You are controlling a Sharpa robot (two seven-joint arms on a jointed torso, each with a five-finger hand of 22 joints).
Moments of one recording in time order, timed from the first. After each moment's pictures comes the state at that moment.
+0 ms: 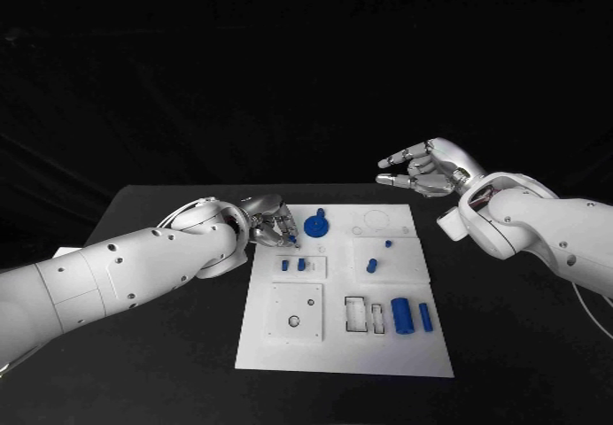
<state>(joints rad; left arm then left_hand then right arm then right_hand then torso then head) 1.20 -0.63 -0.01 1.32 -1.28 -0.16 -0.14 1.41 -0.17 0.52 0.02 0.12 1.14 0.12 0.16 0.10 1.24 0.05 0.15 0.07 1.47 -0.03 1.36 1.07 0.12 1.46 0.06 1.11 1.11 1.23 -0.91 0.05 1.45 -0.86 -0.38 0.22 1.32 -0.03 0.00 0.15 0.17 0.99 0.14 0.08 0.07 1.44 0.06 1.28 1.31 1.46 -0.02 1.50 1.31 0.05 1.45 0.08 1.42 1.27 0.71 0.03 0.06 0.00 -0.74</state>
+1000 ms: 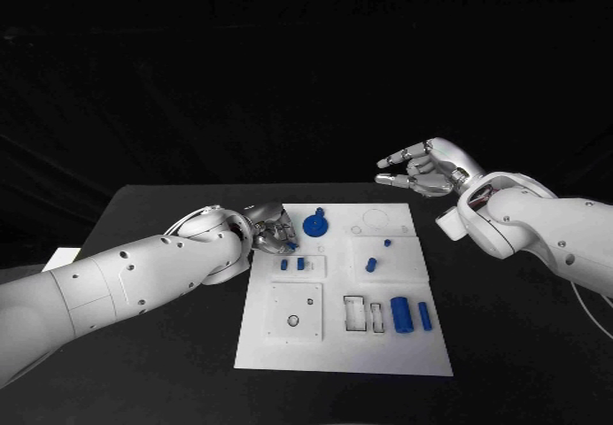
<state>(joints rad) 1.17 -0.60 -0.01 1.28 -1.30 -0.16 -0.16 1.41 -0.17 0.52 0.02 0.12 1.14 0.12 0.16 0.10 1.25 0.05 0.15 0.08 1.47 -0.03 1.36 1.07 0.12 1.46 0.06 1.11 1.11 1.23 -0.91 0.05 1.45 -0.86 -0.38 0.22 1.32 -0.03 0.00 0.15 0.17 0.99 0.14 0.08 0.07 1.44 0.06 1.28 1.31 1.46 -0.02 1.50 1.31 0.05 1.45 0.08 1.42 1.27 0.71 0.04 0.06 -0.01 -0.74</state>
